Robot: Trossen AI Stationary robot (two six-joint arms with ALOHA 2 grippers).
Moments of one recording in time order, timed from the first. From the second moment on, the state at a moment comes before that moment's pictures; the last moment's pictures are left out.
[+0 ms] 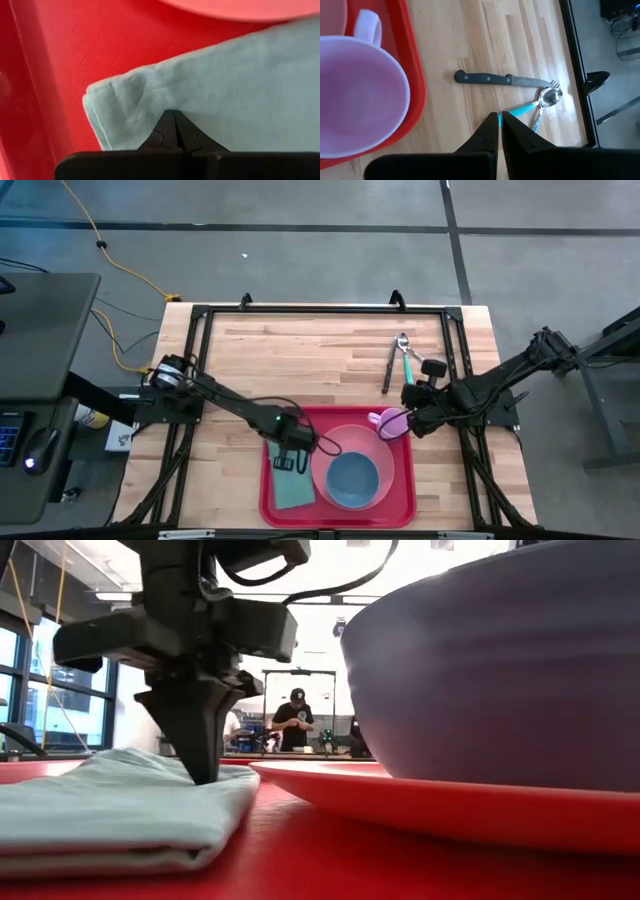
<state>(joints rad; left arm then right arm) -0.32 1.90 1.23 -0.67 -0.08 -0.16 0.46 1.22 0.95 -1.24 0.65 0.60</state>
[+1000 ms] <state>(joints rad) -0.28 1.90 1.25 -0.66 -0.07 -0.07 0.47 1.22 0.95 -1.26 0.63 0.62</state>
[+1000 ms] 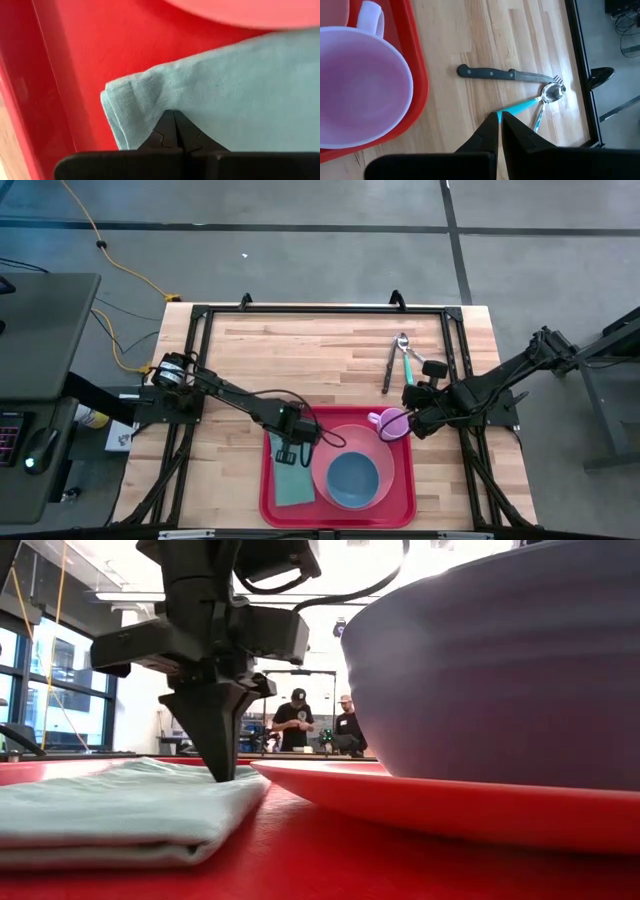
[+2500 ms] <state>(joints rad) -0.24 1.90 1.25 -0.65 -0.08 -0.01 0.47 1.22 0.95 -1.26 0.62 0.62</state>
